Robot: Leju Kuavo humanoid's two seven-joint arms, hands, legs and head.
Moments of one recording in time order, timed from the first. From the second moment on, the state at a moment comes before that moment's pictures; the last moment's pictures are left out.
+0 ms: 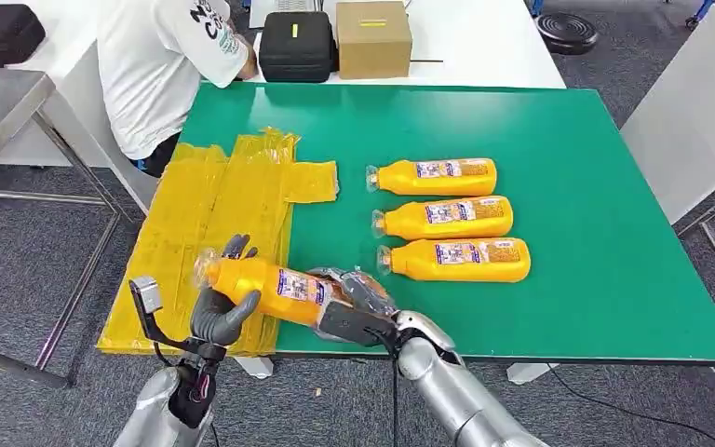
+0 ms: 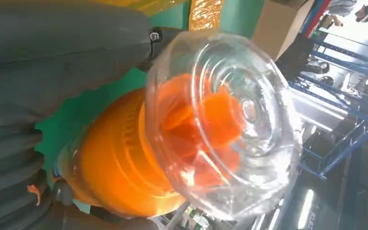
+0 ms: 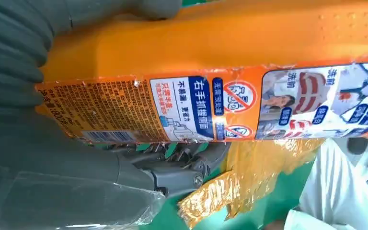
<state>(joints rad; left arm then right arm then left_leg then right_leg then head) -0.17 -0.14 -0.15 -1.08 0.42 -0.44 -0.37 -0.41 0.16 0.52 -0.85 0.56 0.05 -0.47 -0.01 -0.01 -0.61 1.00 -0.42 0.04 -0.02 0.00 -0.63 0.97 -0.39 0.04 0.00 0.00</state>
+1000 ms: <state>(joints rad) -0.16 -0.12 -0.13 -1.07 0.43 -0.43 -0.36 -0.48 0.16 0.62 -0.74 0.62 0.06 -0.42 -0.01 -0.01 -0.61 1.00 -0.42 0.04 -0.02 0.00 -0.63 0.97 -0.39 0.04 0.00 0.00</state>
